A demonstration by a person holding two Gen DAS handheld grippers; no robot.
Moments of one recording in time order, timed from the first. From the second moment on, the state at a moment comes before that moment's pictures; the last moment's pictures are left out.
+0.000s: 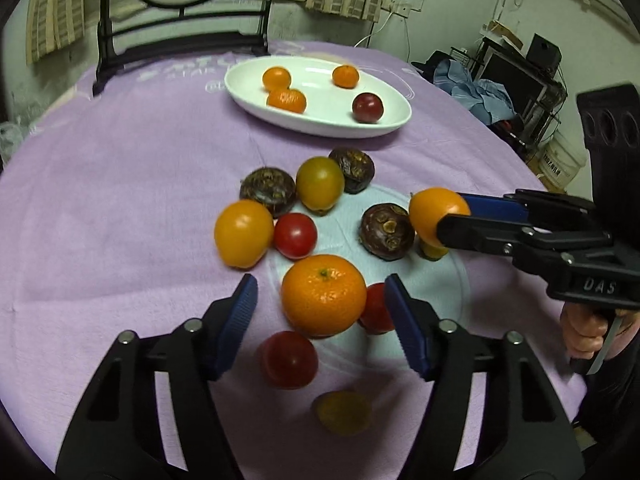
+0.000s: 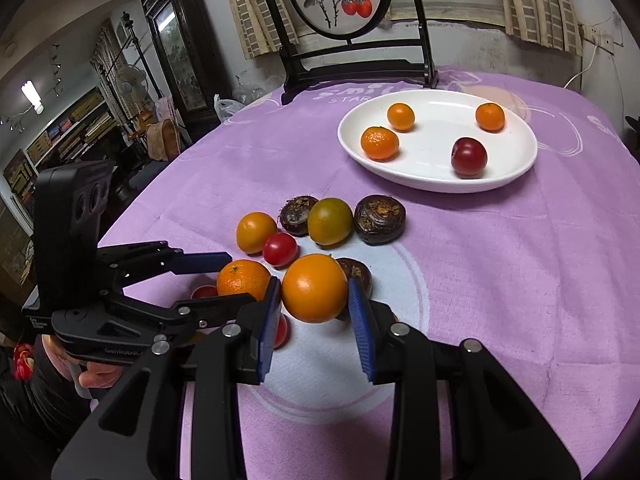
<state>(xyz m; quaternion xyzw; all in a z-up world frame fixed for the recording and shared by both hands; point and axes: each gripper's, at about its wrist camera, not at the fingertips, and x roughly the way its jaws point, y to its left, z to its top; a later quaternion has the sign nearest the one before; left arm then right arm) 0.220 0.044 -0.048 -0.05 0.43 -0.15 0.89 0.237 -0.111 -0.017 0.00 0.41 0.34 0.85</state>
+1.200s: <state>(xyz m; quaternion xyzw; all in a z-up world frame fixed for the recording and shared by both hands) 0.261 0.036 0.013 -0.09 0.35 -0.16 0.92 0.300 -0.151 0.002 0.08 0.30 0.24 0.92</state>
